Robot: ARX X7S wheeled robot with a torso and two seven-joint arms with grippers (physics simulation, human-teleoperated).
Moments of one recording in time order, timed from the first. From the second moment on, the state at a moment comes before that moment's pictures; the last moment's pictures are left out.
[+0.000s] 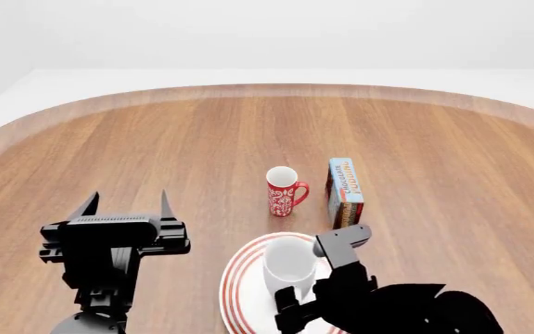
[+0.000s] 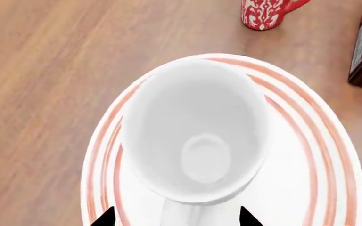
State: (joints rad) left arm -0.15 -0.30 0.13 0.46 -0.25 -0.45 -0.33; right arm 0.53 0.36 -0.38 -0.13 1.01 1.24 0.32
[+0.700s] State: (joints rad) left arm -0.15 -0.31 0.14 0.45 -0.26 -0.45 -0.34; right arm 1.07 0.42 -0.25 -0.07 1.46 1.37 0.81
